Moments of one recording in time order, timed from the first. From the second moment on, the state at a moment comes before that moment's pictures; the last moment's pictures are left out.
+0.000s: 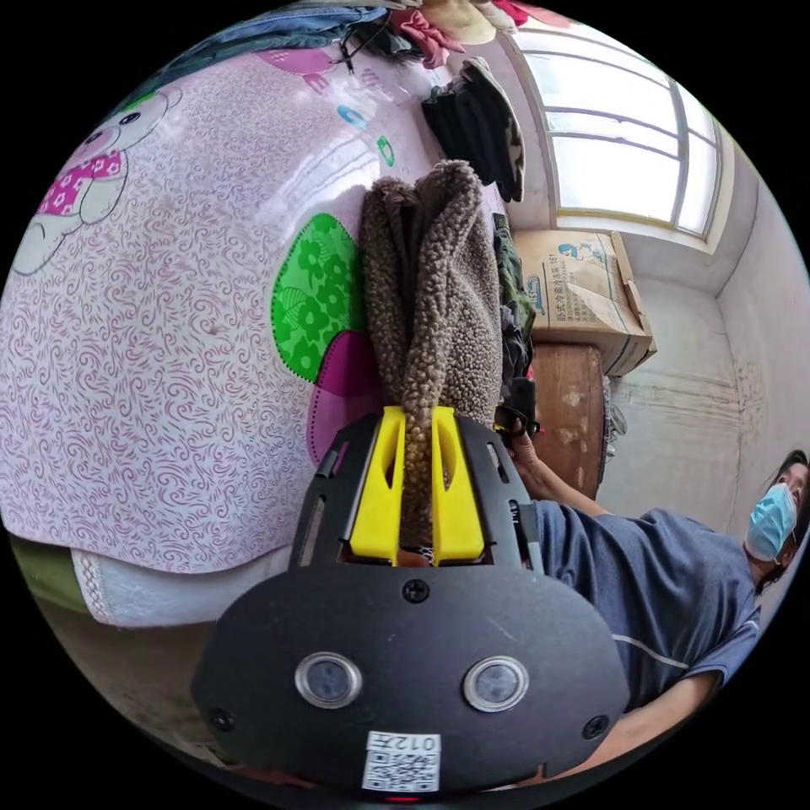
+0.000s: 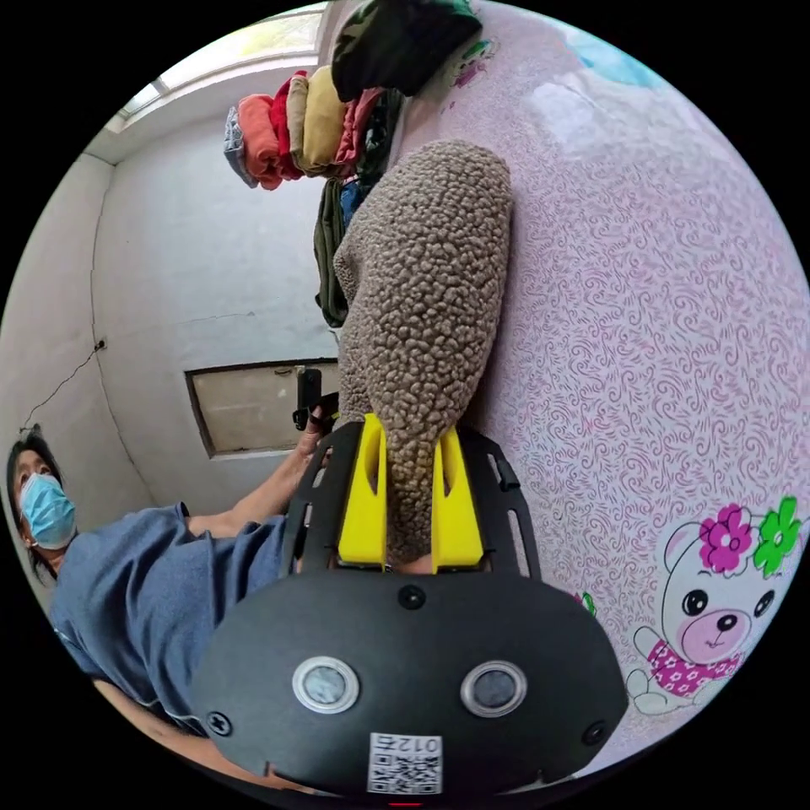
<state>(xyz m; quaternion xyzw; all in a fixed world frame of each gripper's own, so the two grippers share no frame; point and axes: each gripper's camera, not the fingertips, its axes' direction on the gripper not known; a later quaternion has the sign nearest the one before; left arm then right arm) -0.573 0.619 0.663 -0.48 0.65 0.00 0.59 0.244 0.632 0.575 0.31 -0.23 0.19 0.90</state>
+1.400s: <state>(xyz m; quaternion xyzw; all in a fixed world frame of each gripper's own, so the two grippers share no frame) -0.147 0.274 0.799 -0.30 0.71 -0.04 0.63 0.533 0.540 0.172 0.51 -0.14 0.15 0.84</state>
